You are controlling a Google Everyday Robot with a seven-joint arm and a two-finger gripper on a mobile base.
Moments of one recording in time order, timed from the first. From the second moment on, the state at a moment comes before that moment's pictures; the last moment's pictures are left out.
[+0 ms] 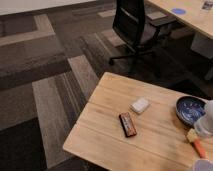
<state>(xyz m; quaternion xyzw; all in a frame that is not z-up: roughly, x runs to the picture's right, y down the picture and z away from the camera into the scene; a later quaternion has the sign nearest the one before) 0.439 0.234 0.718 -0.24 0.23 0.60 0.73</state>
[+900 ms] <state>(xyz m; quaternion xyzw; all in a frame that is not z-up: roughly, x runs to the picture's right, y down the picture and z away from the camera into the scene) 0.436 0.096 0.709 -0.21 0.22 0.57 0.76</state>
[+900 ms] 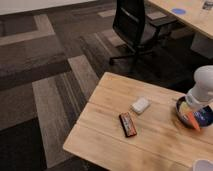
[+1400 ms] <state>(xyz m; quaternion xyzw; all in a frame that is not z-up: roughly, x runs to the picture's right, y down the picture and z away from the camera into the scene) 0.494 0.084 0.738 -0.22 0.21 0.49 0.82</state>
